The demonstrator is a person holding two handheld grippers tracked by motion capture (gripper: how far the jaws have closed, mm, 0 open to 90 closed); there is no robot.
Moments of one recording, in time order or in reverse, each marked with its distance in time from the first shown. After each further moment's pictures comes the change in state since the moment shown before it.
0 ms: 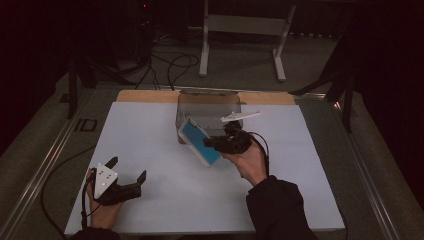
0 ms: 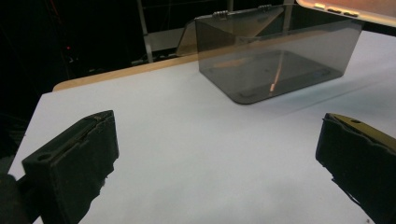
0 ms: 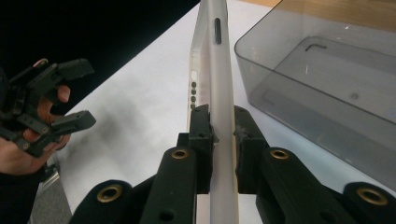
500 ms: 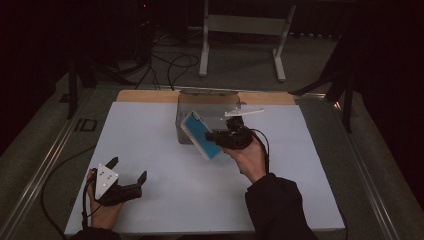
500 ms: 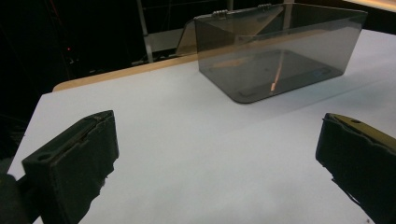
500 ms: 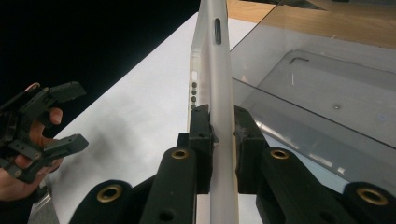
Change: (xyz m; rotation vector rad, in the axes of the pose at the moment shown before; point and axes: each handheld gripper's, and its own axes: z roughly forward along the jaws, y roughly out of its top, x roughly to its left) left arm -0.002 -0.002 0.002 0.001 0.004 0.009; right arm -0.006 0.007 -0.002 -0.048 -0.029 0.039
